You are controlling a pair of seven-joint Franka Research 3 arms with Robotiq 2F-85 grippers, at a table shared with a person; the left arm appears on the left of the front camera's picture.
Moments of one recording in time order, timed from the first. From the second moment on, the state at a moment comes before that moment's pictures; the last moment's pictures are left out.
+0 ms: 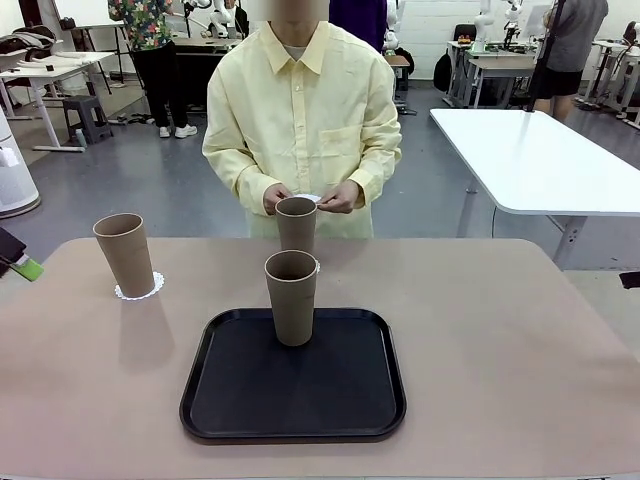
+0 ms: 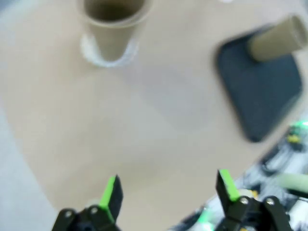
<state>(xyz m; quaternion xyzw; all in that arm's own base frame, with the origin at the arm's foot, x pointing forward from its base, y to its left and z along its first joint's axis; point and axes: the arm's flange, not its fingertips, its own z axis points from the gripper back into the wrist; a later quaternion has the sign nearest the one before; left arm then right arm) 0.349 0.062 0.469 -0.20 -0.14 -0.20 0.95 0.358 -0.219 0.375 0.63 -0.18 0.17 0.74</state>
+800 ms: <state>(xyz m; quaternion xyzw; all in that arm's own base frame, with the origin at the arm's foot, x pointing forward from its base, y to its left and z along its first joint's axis) 0.358 0.227 0.458 -0.57 -0.08 -0.11 0.81 0.358 -0.219 0.375 0.63 -0.18 0.16 0.74</state>
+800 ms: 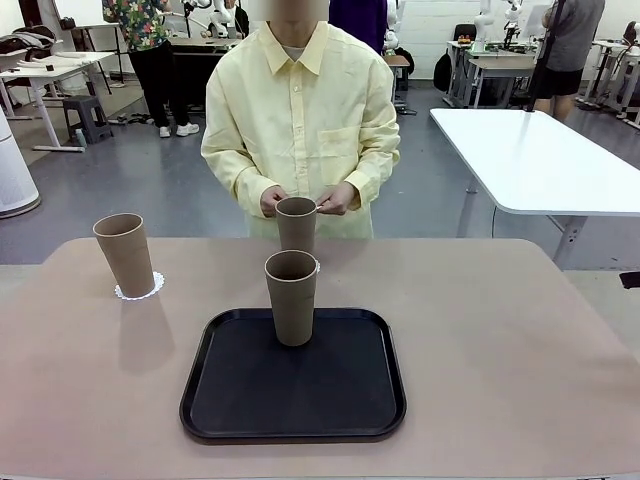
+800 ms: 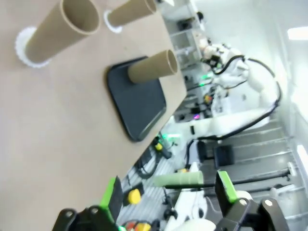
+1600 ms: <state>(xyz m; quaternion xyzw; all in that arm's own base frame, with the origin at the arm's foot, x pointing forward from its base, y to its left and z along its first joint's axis) 0.354 0.304 0.434 -0.60 -0.12 -0.09 0.79 0.358 -0.219 0.375 0.63 -0.18 0.16 0.74</state>
